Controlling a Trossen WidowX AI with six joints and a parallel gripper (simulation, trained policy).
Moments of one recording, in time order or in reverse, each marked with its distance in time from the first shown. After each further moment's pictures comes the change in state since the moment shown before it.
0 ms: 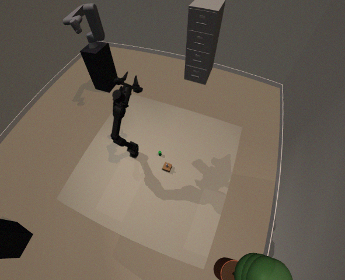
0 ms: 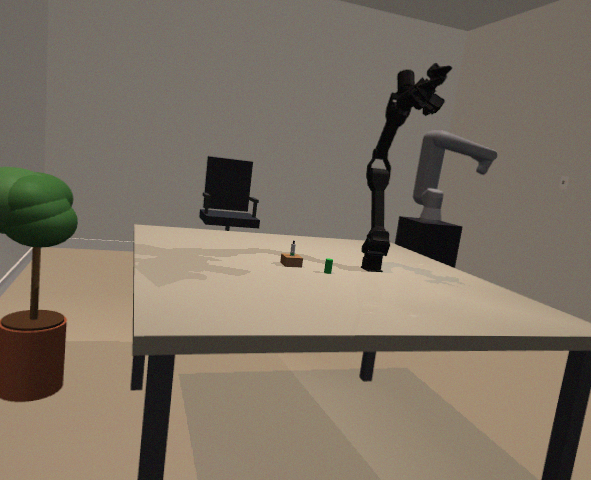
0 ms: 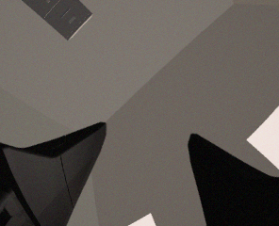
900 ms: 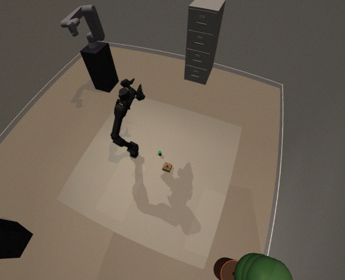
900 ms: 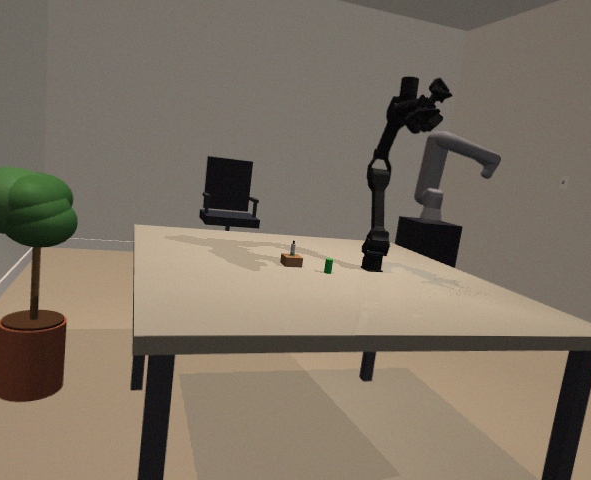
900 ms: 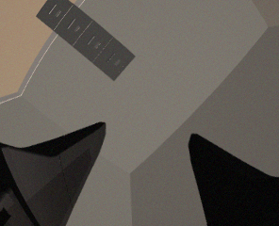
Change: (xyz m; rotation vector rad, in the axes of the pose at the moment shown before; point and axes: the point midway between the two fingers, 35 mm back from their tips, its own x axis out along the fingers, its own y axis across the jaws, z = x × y) arm -0.007 0.070 0.050 0.127 -0.197 0.281
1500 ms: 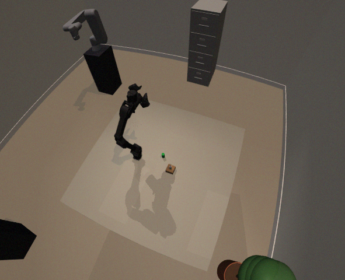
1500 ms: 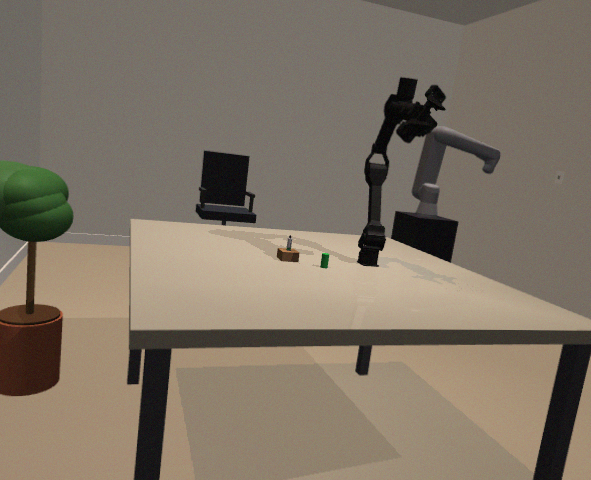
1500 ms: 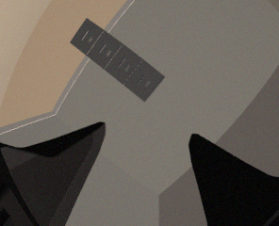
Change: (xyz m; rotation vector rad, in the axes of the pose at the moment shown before) arm 0.008 0.051 0.023 0.085 -0.106 0.193
